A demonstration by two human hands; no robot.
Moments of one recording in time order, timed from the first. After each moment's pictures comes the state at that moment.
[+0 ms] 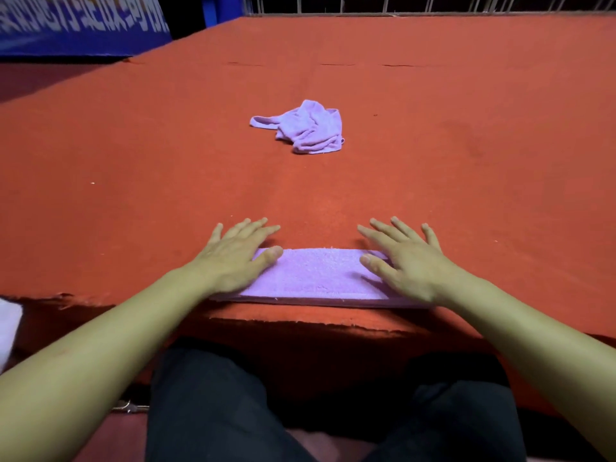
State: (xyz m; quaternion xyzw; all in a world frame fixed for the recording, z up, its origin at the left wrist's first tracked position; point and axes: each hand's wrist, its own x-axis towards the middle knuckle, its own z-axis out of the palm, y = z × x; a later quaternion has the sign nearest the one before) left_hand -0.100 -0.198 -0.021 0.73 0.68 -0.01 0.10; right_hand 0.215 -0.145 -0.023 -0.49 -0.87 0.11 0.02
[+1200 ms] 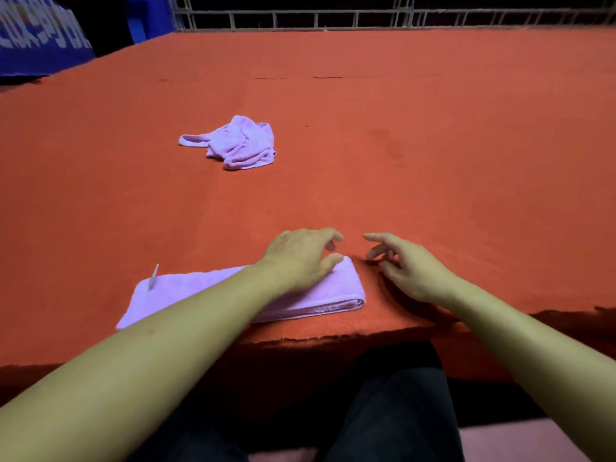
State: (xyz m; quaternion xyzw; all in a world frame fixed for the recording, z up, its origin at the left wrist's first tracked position) left_hand 0.093 -0.149 0.005 0.83 0.54 0.10 0.07; right_hand 0.326 -0.139 -0.039 -0.50 -0.81 0.21 0.22
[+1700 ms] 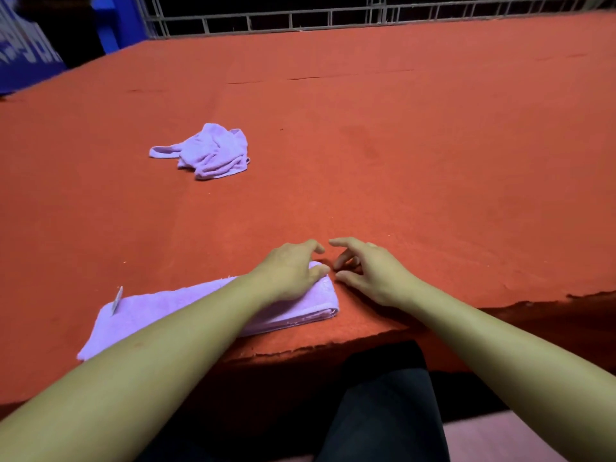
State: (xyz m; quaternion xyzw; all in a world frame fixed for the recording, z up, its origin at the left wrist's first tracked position) left_hand 0.121 -0.127 -0.020 0.81 0.56 0.07 0.16; right_hand 0.322 -0.128 -0.058 -0.48 -0.81 0.22 0.26
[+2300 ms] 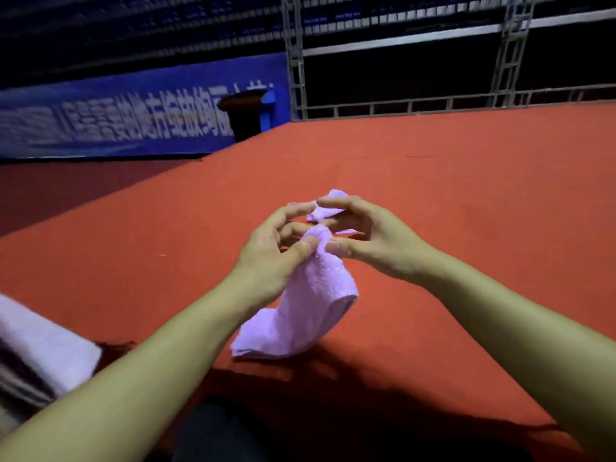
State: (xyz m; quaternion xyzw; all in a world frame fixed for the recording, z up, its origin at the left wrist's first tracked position) left_hand -0.007 -0.244 0.121 0.62 0.47 0.56 0.29; right_hand 0.172 -0.156 0.127 -0.16 -0.81 0.43 0.35
